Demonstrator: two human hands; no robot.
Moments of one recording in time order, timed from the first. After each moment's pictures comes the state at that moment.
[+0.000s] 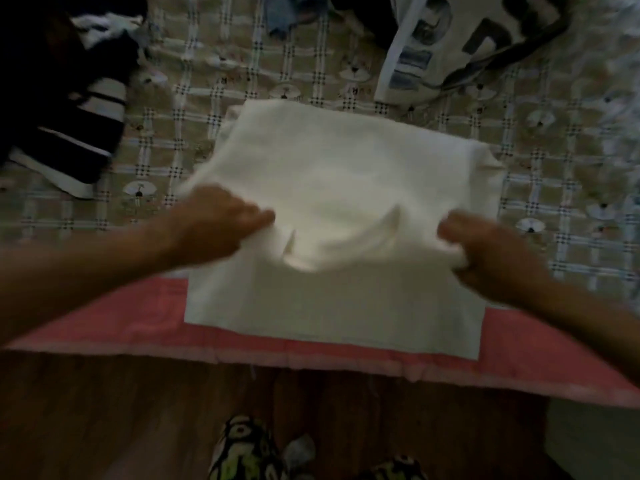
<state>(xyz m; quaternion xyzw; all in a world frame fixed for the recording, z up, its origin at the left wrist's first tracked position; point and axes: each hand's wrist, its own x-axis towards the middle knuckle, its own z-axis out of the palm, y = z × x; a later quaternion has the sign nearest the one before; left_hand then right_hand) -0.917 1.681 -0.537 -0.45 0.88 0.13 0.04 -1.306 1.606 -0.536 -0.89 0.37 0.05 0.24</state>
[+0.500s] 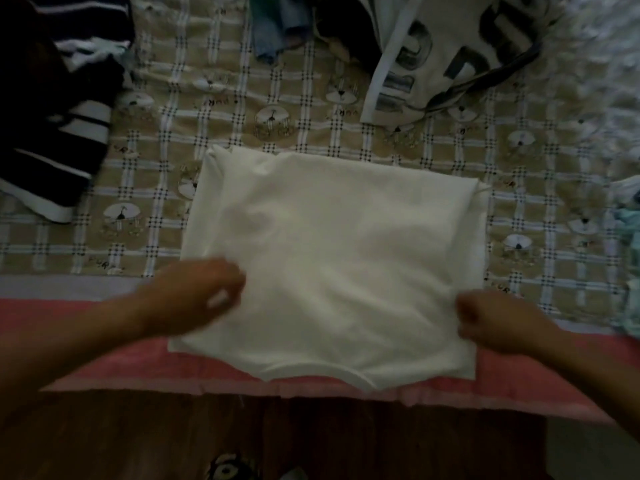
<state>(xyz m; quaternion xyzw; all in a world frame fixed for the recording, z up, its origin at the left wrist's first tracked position) -0.917 1.745 -0.573 -0.55 0.77 0.33 0.06 -1.351 1.635 -0.572 -0.73 0.49 0.38 0.29</state>
